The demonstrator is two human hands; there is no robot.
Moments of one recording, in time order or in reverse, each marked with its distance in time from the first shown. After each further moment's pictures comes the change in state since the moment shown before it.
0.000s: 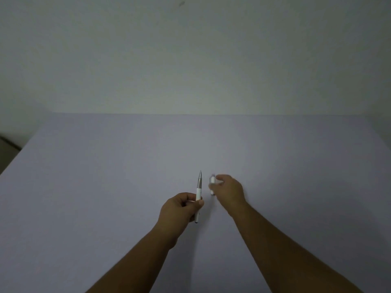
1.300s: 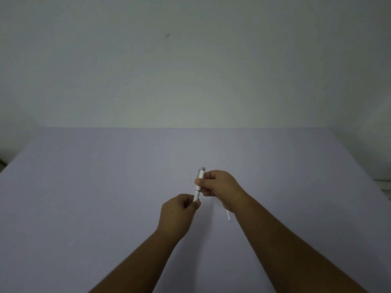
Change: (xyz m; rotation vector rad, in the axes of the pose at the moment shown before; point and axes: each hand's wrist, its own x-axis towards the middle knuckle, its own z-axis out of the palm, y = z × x) left_hand -0.027 0.027 0.034 0.341 0.093 0.225; right_hand -0.040 -0.041 -0.064 0.326 -0.308 -0.104
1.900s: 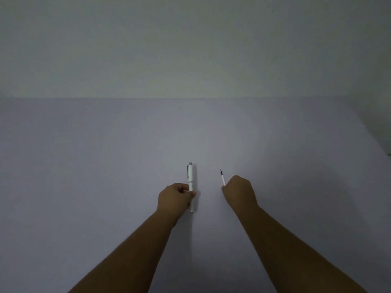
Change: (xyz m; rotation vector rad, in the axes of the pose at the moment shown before) left_hand 0.061 -0.060 0.039 -0.062 -0.083 -0.295; right_hand 0.036 0.105 -0.028 -0.785 0.393 0.294
